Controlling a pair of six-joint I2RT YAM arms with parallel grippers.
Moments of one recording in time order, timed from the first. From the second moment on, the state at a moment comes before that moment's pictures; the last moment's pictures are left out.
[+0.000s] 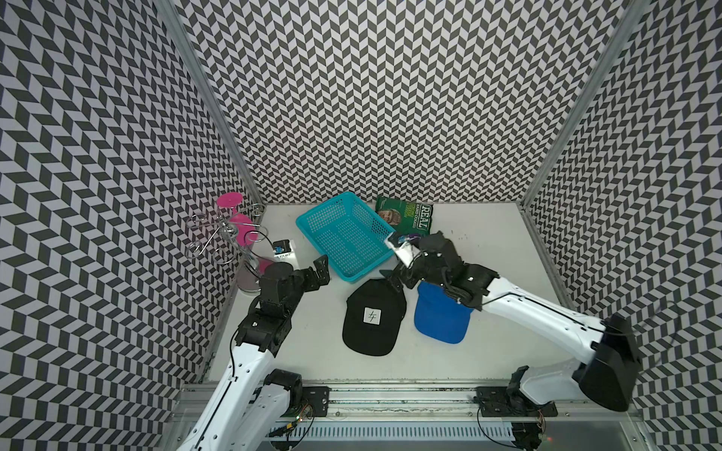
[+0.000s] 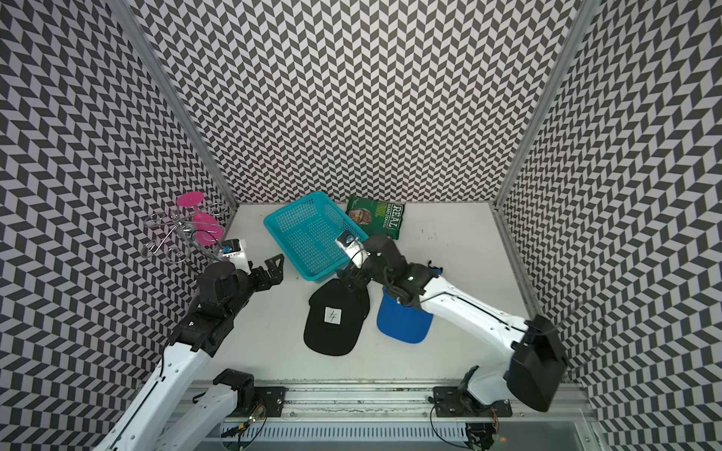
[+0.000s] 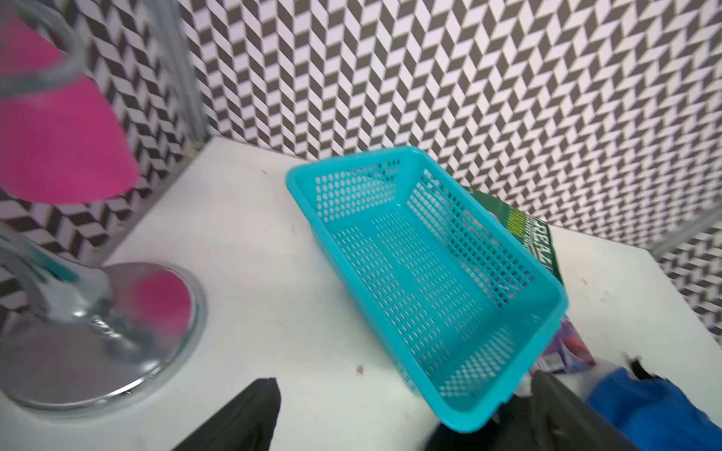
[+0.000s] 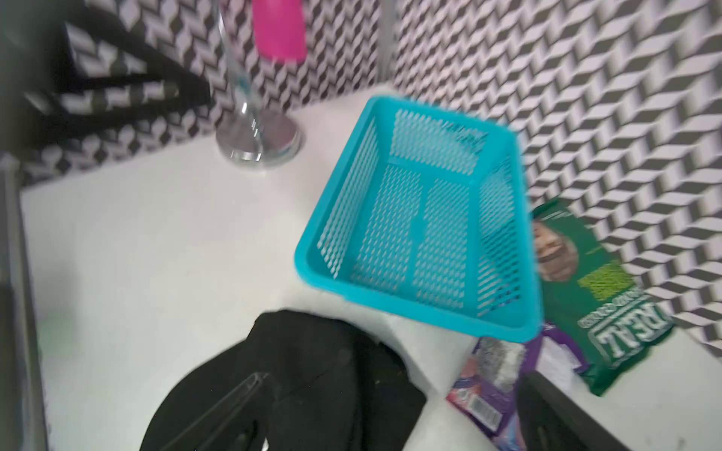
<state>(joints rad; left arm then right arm) -0.19 0.78 0.69 -0.27 -0.16 -0.33 0.75 1.34 1.13 -0.19 0.01 -0.10</state>
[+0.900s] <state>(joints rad) -0.03 1.56 0.25 1.19 -0.20 -0.06 -0.04 1.12 0.30 0.50 0.15 0.17</state>
